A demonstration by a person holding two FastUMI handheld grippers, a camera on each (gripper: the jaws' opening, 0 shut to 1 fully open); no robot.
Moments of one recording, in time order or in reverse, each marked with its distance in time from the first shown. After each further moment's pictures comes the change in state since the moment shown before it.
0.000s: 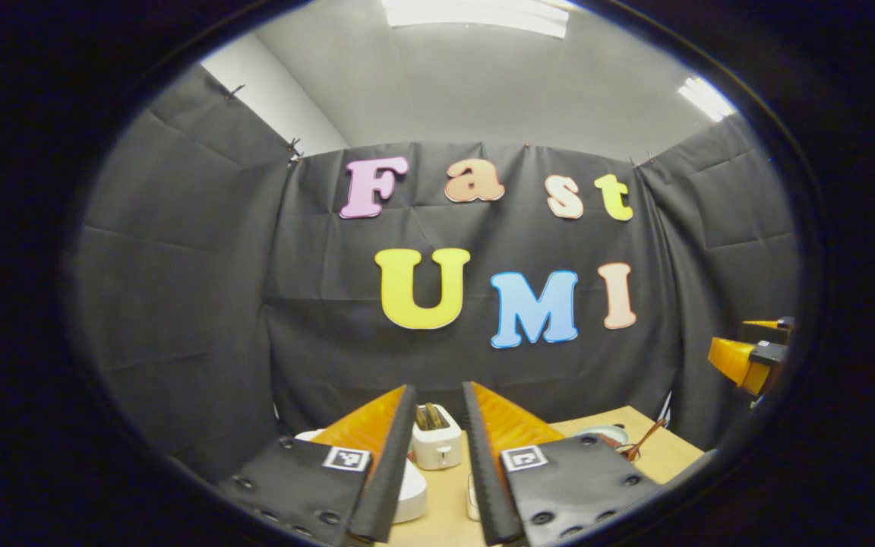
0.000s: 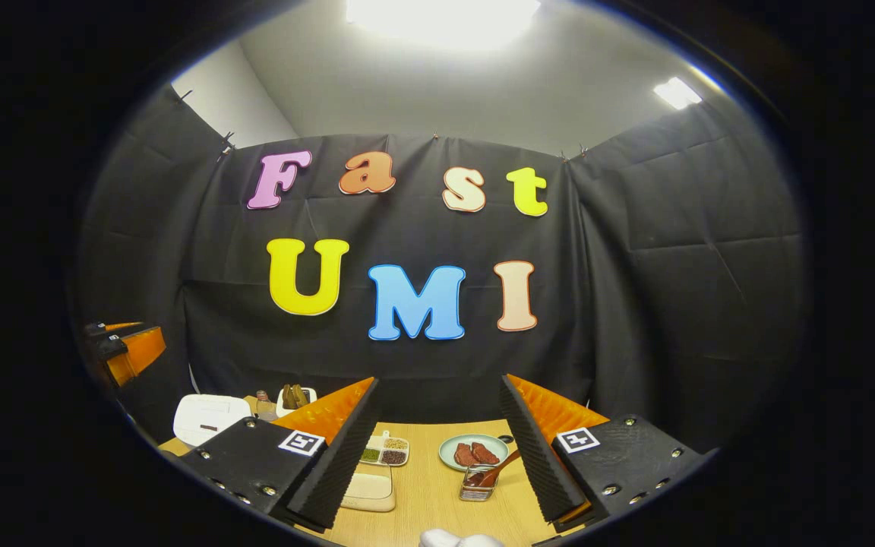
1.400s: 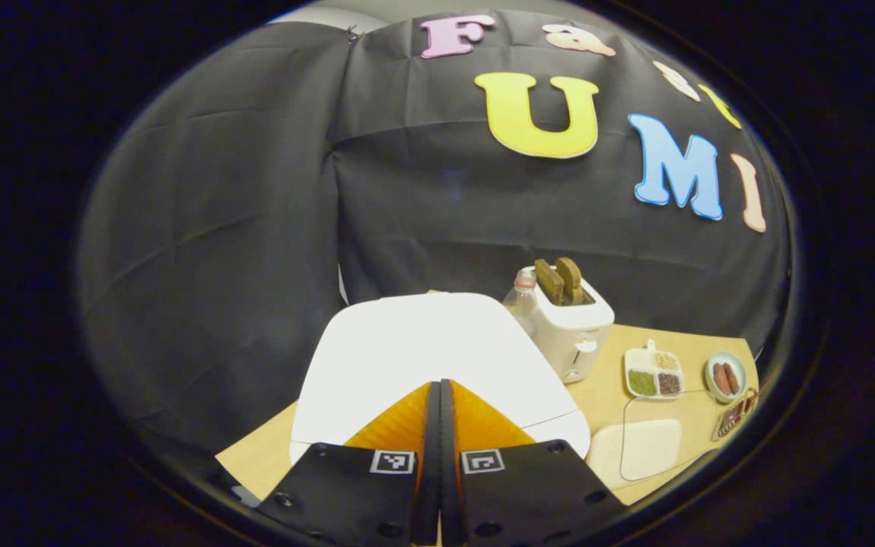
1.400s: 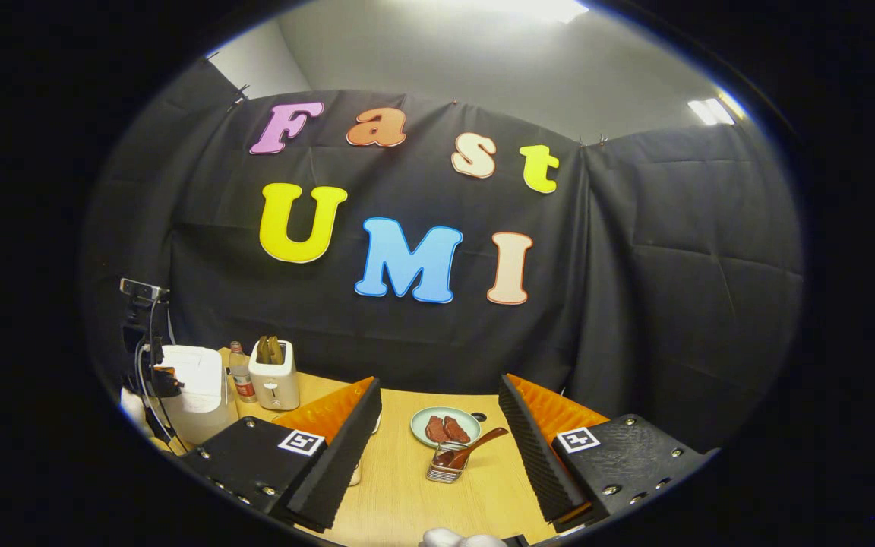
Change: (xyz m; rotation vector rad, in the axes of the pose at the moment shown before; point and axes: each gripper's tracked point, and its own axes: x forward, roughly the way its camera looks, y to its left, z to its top) left arm 0.140 0.140 -0.309 -0.039 0.536 0.343; right arm 0.013 -0.004 -0.036 -0.143 0.157 -0.033
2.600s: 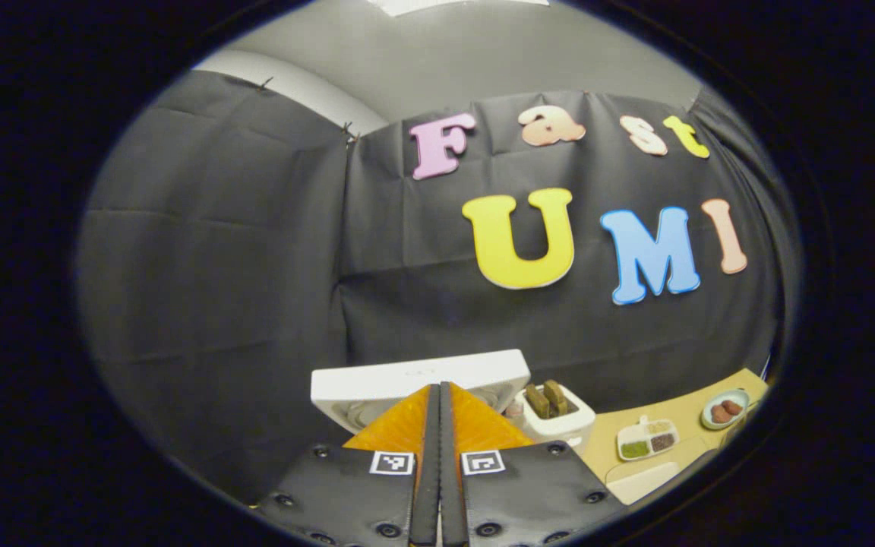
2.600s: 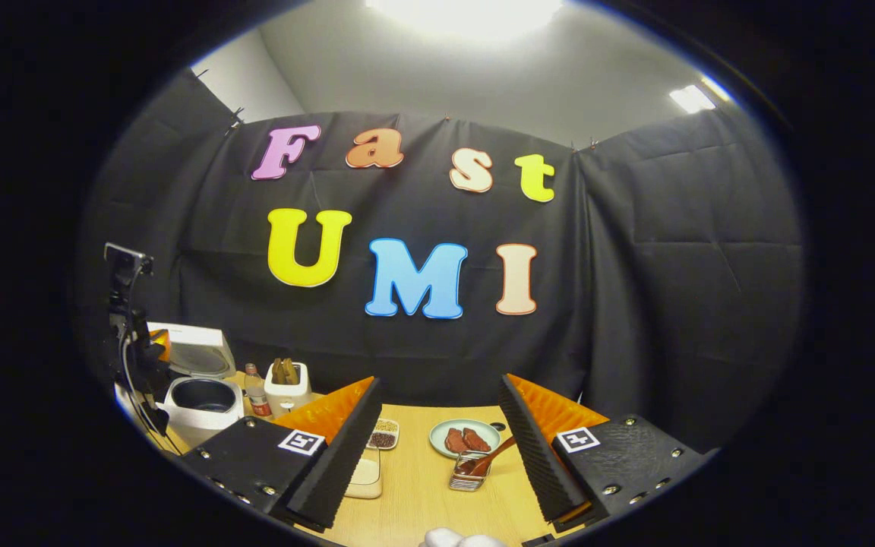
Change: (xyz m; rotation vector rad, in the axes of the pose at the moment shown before) left arm -0.123 -0.001 0.160 0.056 -0.578 -0.030; right arm -0.005 0.003 0.004 0.098 -0.109 0.007
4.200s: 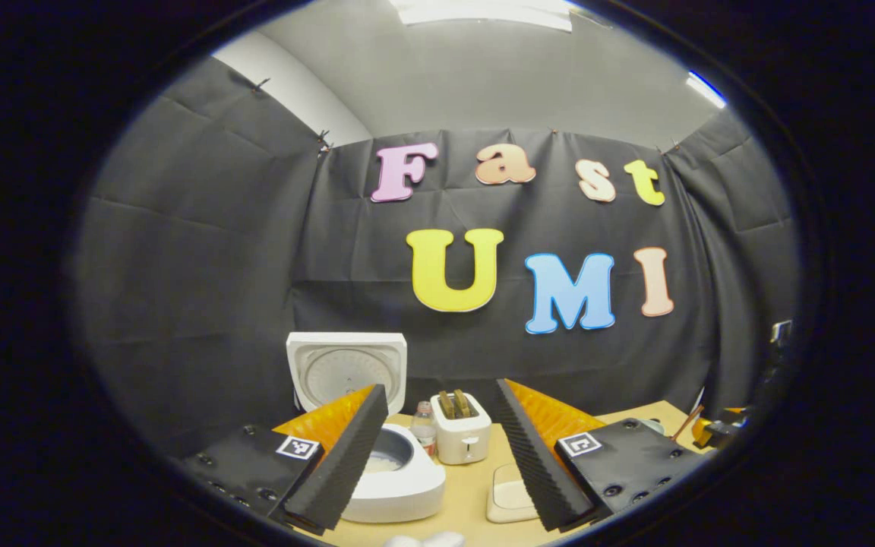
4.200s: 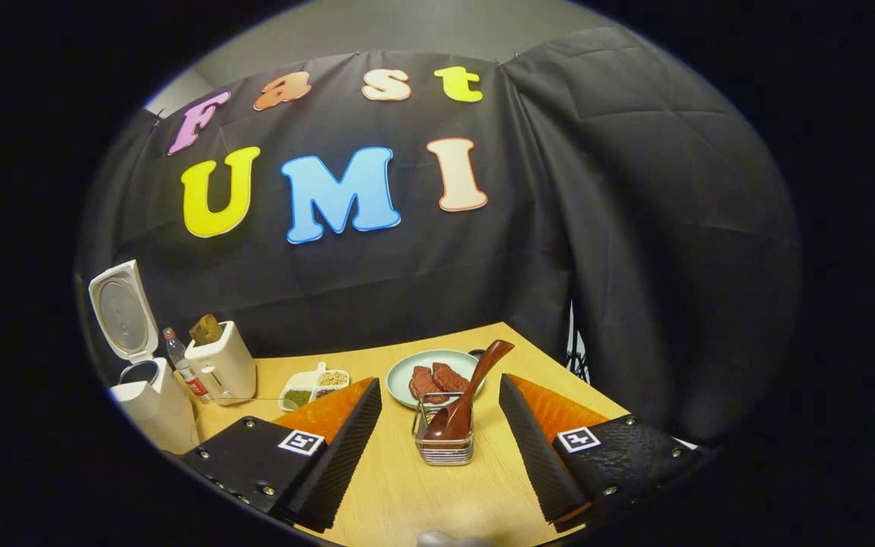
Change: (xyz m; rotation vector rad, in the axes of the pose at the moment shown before) left arm -0.116 -0.075 0.033 -0.121 0.017 -0.181; right arm 0.135 -0.081 -0.243 0.208 0.238 -0.124
